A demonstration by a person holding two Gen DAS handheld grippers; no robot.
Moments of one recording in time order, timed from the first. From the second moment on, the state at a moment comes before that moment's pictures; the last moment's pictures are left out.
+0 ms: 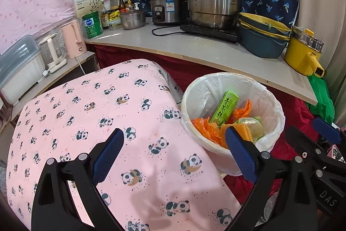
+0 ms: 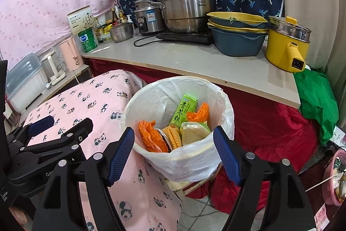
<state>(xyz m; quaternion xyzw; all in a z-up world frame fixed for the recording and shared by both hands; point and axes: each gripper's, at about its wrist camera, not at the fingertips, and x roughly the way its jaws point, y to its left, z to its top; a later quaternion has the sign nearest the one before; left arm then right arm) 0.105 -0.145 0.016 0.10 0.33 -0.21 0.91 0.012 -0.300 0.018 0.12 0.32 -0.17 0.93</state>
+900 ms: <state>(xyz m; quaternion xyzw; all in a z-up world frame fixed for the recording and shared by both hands) 0.069 -0.130 0.009 0.09 0.34 -0.19 0.92 -0.020 -0.286 0.005 0.09 0.34 -0.17 0.92</state>
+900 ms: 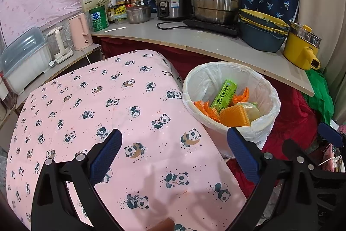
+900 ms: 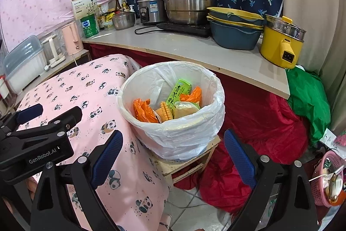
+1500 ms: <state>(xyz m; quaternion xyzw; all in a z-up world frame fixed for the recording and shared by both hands) 0.069 -0.116 0.004 0.08 0.35 -0.18 0.91 -0.021 -0.279 -0.001 0.07 0.35 -0.18 0.92</state>
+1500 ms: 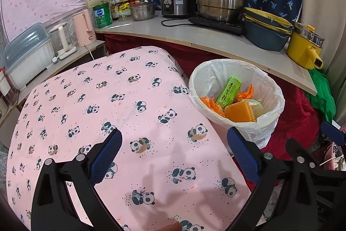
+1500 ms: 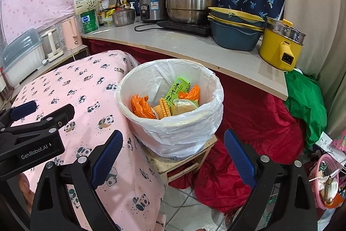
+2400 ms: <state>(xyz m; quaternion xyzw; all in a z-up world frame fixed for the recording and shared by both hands) 0.068 -0.115 -0.006 0.09 0.36 -0.16 0.92 -0.023 -0.283 -0.009 0.07 0.35 -0.19 0.91</state>
